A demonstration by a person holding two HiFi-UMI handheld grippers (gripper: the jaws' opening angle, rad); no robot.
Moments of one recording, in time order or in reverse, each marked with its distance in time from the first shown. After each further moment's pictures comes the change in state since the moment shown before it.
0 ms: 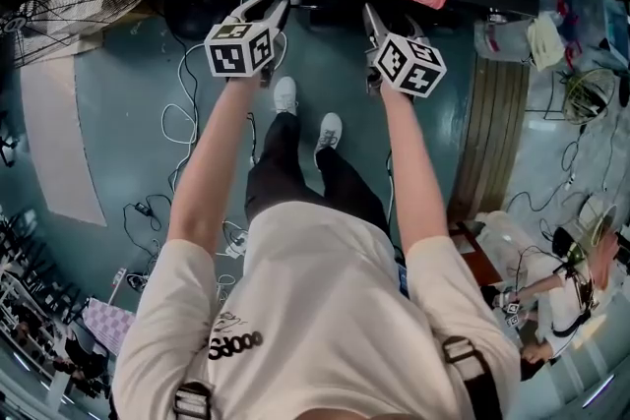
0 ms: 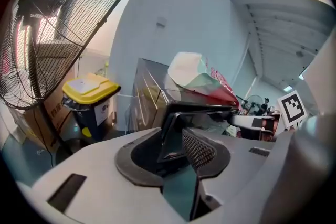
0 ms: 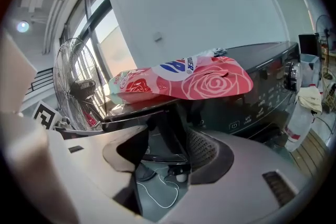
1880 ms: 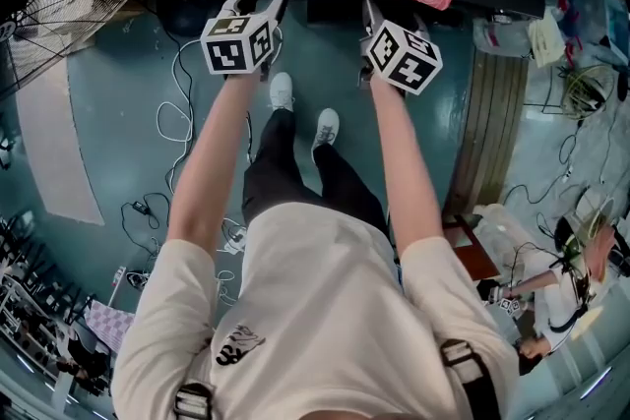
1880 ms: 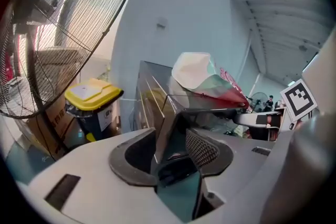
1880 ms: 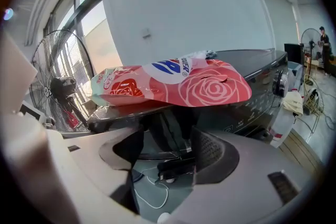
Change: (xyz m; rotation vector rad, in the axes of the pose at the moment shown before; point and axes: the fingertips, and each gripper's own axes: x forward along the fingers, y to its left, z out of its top) left arm 0.012 0.013 0.013 0.036 -0.025 0.054; right arm 0.010 -0.010 0.008 0.013 0.016 -0.177
